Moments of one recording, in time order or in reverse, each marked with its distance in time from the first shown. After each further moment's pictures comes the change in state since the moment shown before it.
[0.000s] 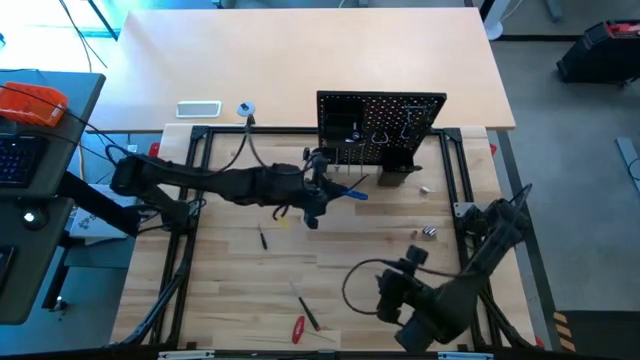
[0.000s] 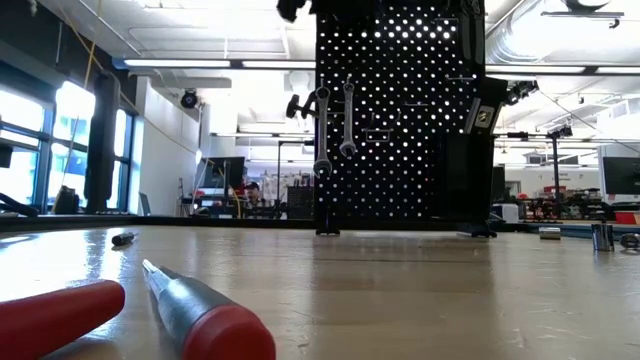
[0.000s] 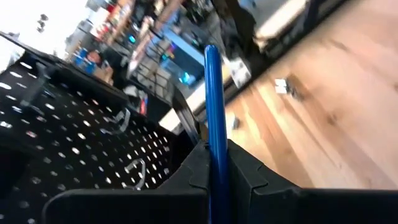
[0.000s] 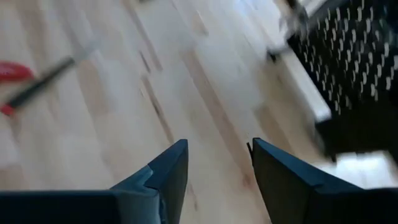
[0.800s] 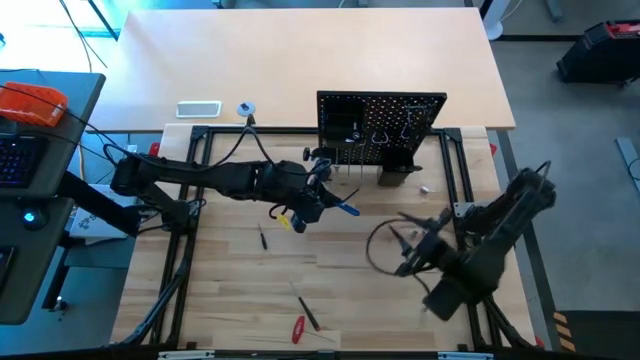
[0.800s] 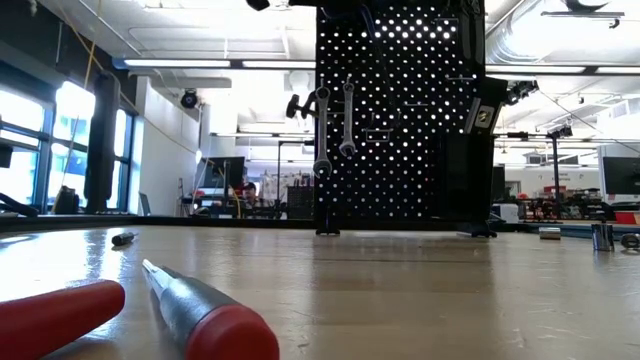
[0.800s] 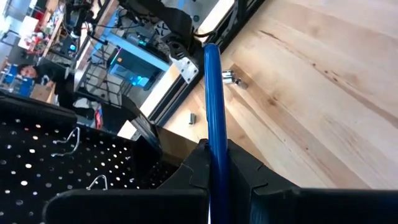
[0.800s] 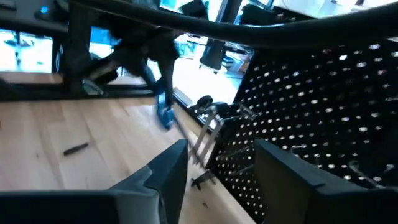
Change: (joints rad) left arm 0.003 0.004 0.126 -0.317 0.146 0.073; right arm -0.002 -0.356 -0.364 0.004 0.628 0.113
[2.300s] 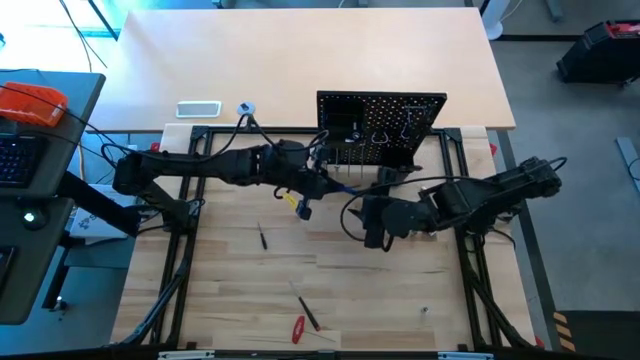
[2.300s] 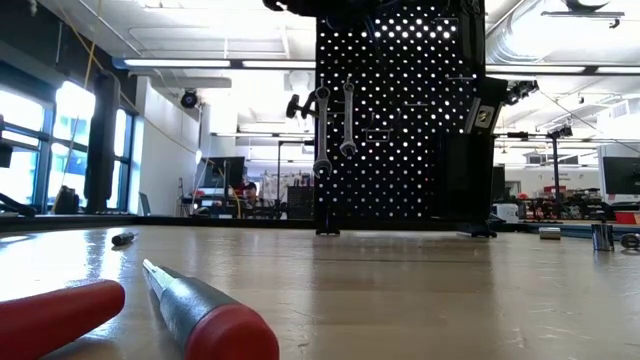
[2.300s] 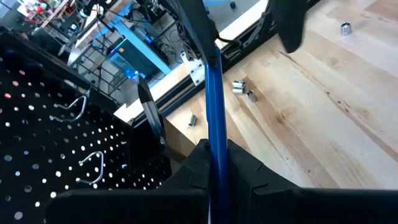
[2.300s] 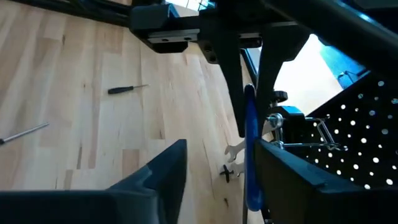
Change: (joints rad) left arm 0.114 0.002 -0.002 0.060 0.143 -0.184; right arm -0.494 -0.117 0.000 0.835 -0.751 -1.331
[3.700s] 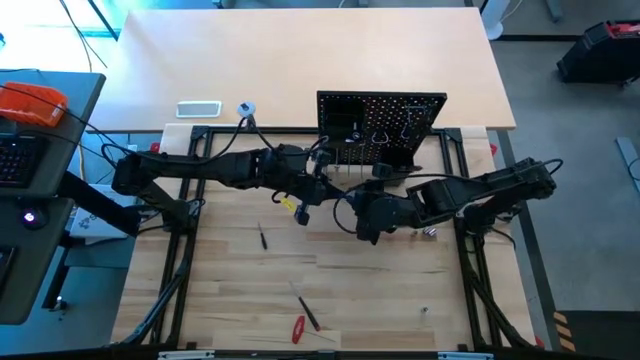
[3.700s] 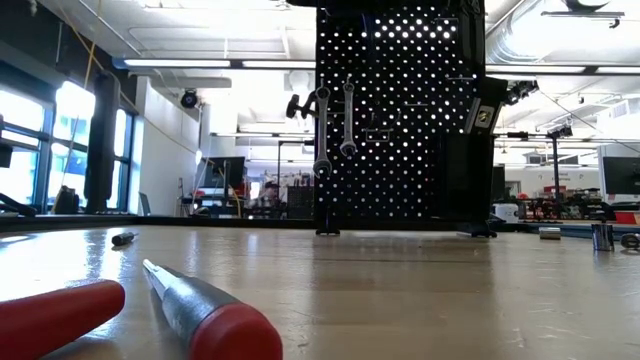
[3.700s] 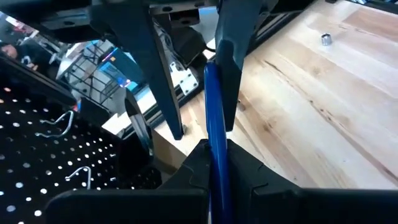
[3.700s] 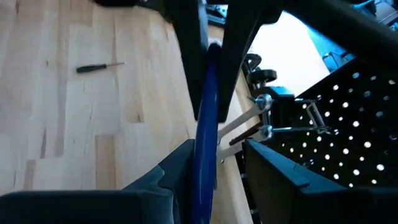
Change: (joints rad) left arm -0.023 -0.004 0.003 -0.009 0.019 -0.002; right arm -0.063 0.052 0.010 -0.042 0.021 0.000
